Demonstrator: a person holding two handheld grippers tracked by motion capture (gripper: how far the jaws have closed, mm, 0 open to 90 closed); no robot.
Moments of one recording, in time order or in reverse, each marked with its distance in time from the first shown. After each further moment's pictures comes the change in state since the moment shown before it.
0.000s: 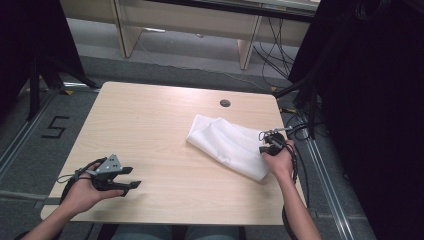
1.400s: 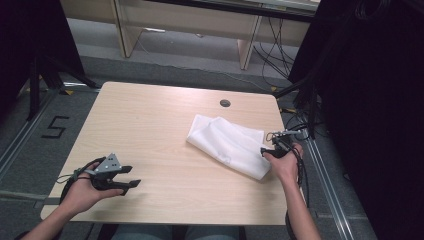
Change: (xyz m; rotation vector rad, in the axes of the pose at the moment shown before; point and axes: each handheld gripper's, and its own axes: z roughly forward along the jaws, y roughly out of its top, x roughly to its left) left arm -0.001 0.000 -0.001 -0.032 0.006 -0.027; right arm -0.016 -0.012 -0.002 -0.037 -0.074 0.067
